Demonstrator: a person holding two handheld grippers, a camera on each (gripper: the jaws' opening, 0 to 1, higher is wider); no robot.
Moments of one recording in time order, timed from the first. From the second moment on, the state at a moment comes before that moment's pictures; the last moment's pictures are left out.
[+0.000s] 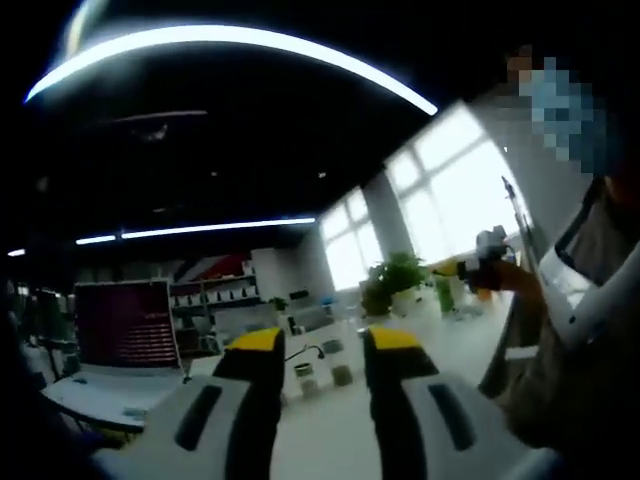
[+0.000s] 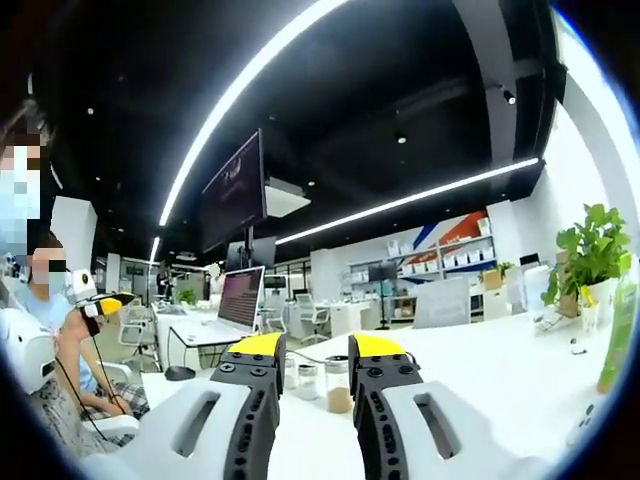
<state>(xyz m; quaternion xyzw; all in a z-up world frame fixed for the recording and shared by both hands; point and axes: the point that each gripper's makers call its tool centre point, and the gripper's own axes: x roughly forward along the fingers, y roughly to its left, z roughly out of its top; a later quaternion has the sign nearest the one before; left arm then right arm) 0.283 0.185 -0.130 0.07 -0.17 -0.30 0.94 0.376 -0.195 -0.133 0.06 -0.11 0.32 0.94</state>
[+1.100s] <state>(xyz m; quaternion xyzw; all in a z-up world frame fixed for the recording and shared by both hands) 0.304 0.220 -0.139 0.07 -0.14 -0.27 0.95 0.393 -0.182 -0.130 0.08 -0.11 0.33 0.93</state>
